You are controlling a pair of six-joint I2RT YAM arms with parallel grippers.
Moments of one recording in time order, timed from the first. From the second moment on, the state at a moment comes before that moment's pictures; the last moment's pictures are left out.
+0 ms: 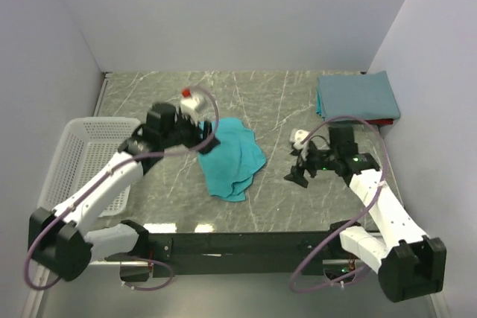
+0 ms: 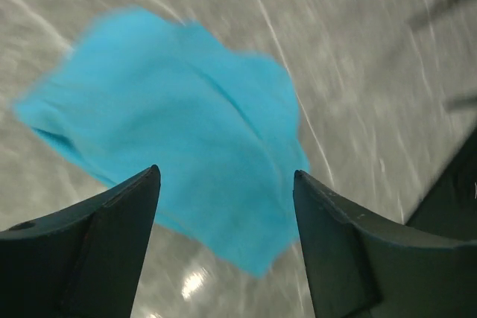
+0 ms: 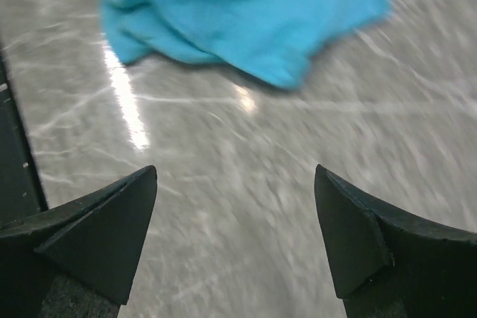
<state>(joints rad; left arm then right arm) -0.45 1.19 0.98 -0.25 0.33 -0.14 0.11 0.96 0.71 -0.60 -0.81 -0.77</state>
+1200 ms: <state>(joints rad) -1.02 1.24 0.52 -0.12 -0.14 0.41 0.57 1.54 0.83 -0.35 -0.54 -1.40</state>
